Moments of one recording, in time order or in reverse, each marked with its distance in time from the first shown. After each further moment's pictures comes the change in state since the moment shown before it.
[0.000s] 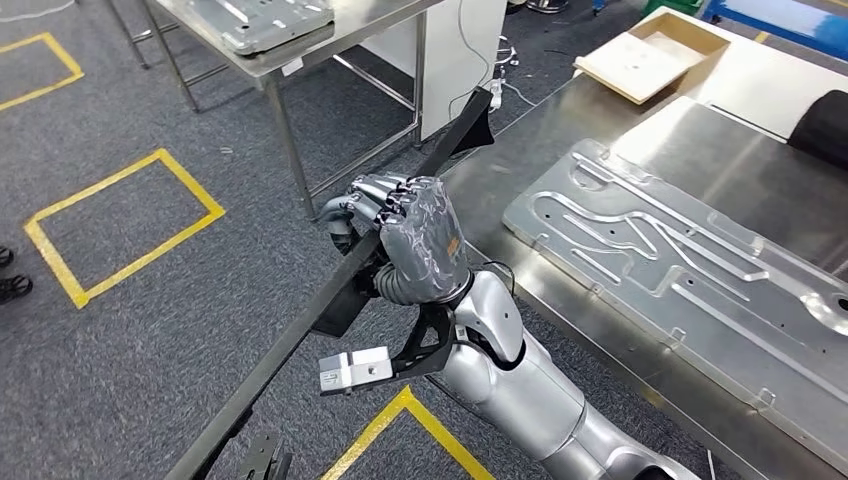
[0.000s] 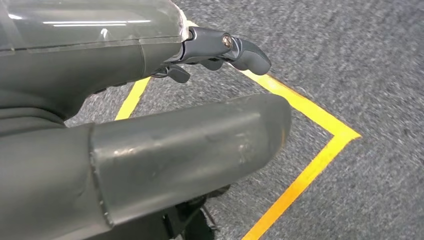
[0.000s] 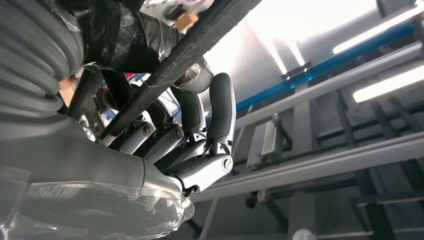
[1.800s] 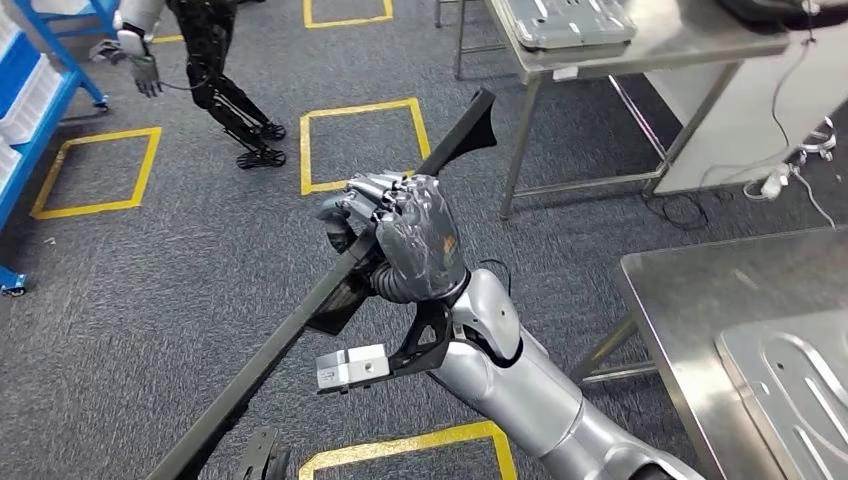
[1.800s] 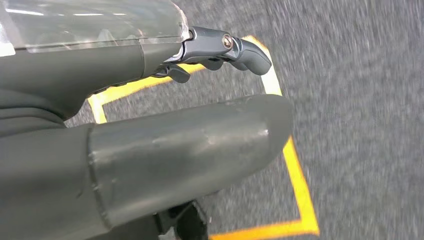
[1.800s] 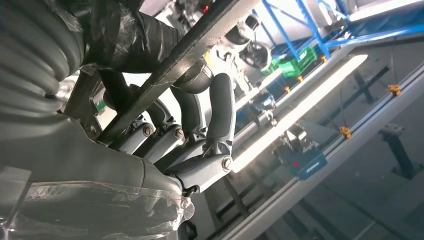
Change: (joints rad) left arm -0.008 0.007 0.003 0.000 0.017 -0.011 -0.006; right arm -0.002 -0.003 0.006 0.005 -0.004 0.004 0.002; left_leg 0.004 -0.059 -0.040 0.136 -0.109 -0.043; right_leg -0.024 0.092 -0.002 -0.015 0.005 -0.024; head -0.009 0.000
